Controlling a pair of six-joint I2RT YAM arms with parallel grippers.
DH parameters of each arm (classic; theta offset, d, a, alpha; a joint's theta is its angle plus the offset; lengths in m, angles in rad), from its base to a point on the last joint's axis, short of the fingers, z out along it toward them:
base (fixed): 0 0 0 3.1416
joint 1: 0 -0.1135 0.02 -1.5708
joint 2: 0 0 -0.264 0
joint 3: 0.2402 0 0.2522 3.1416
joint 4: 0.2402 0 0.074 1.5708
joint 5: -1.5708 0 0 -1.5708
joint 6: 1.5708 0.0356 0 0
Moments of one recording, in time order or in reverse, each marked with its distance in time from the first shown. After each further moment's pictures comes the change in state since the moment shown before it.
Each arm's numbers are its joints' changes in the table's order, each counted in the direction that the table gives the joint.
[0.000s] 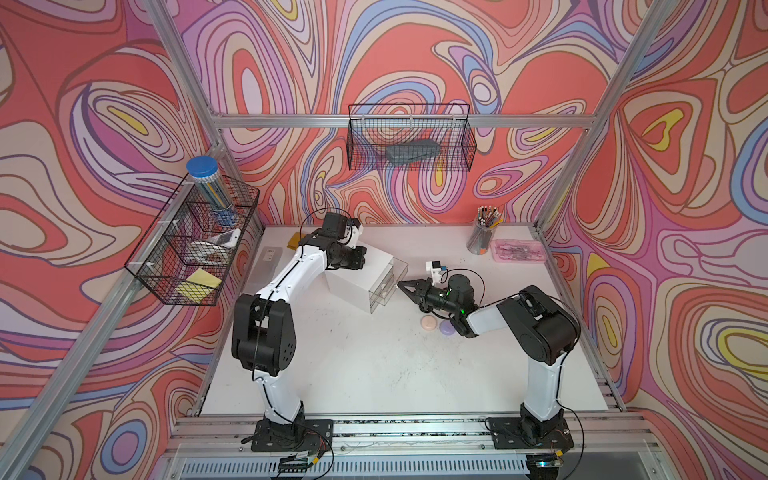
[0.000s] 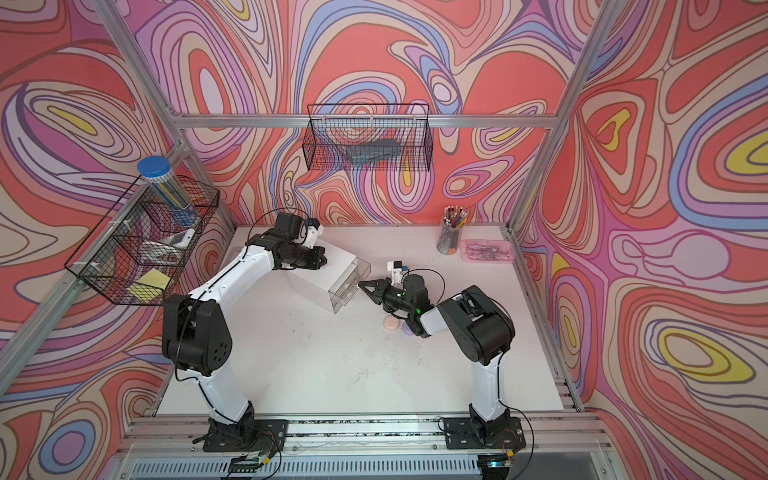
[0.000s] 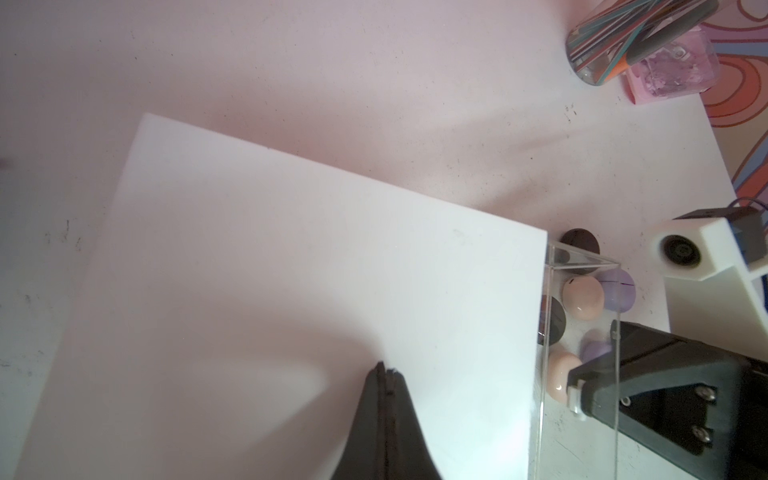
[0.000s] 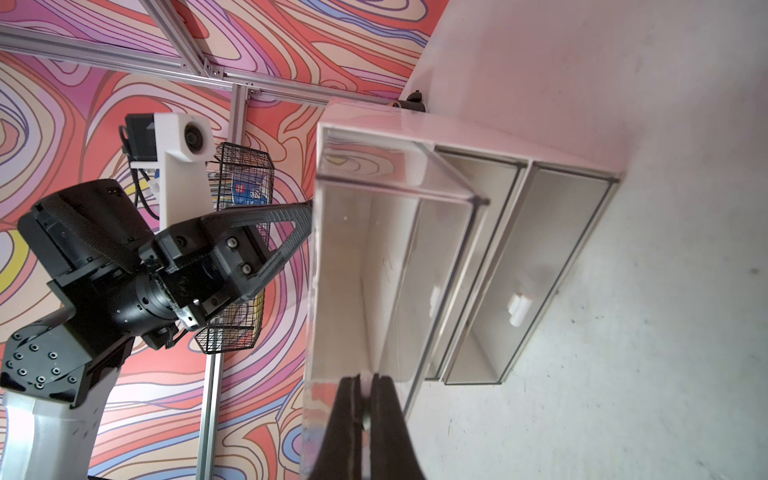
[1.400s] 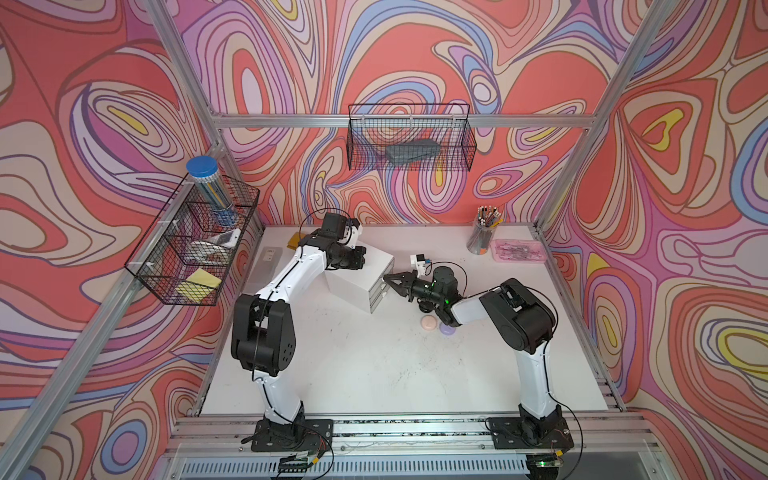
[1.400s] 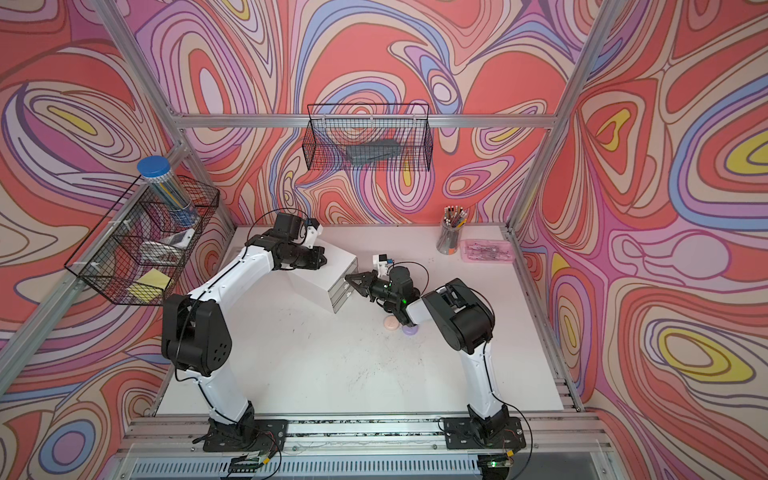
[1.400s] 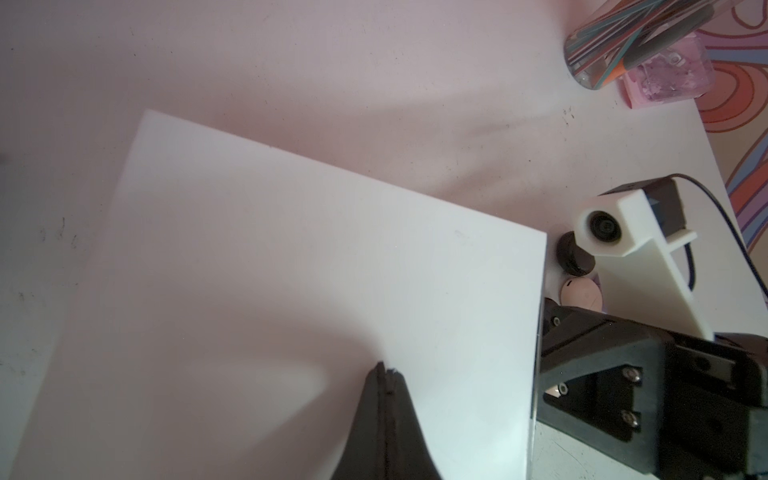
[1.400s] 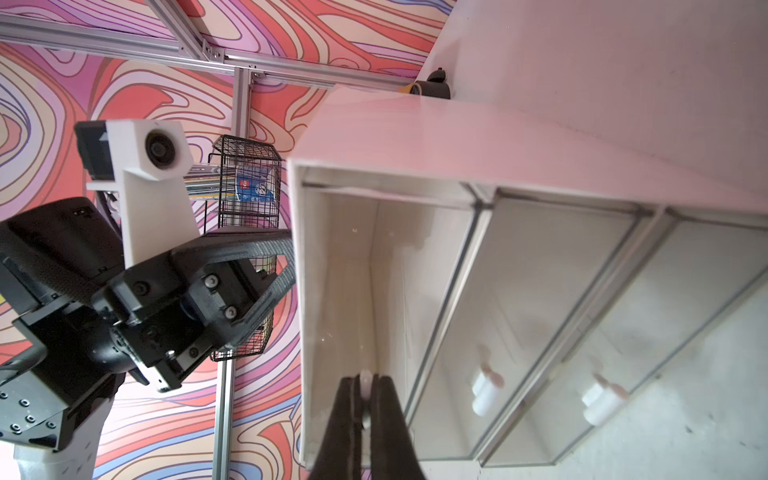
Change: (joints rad) left arm -0.001 0.003 -0.008 -0.008 -0.008 -0.011; right arm -0.038 -0.155 0.217 0.016 0.039 0.054
